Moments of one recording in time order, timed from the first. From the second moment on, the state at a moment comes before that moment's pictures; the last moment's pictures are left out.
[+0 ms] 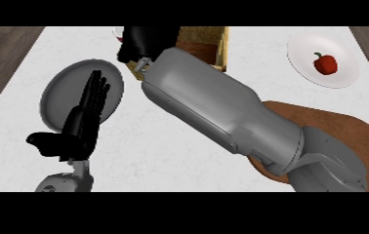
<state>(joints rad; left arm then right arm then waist) -0.08 0.06 -0.06 -1.63 0.03 0.14 0.02 -1.44 -0.01 0.74 -0.78 0.58 -0.39 1.15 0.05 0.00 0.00</state>
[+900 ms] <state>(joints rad) -0.04 0.07 -0.05 -1.67 0.03 0.13 0.02 -1.33 -0.01 0.73 -0.68 0.55 -0.52 1.08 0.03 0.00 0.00</state>
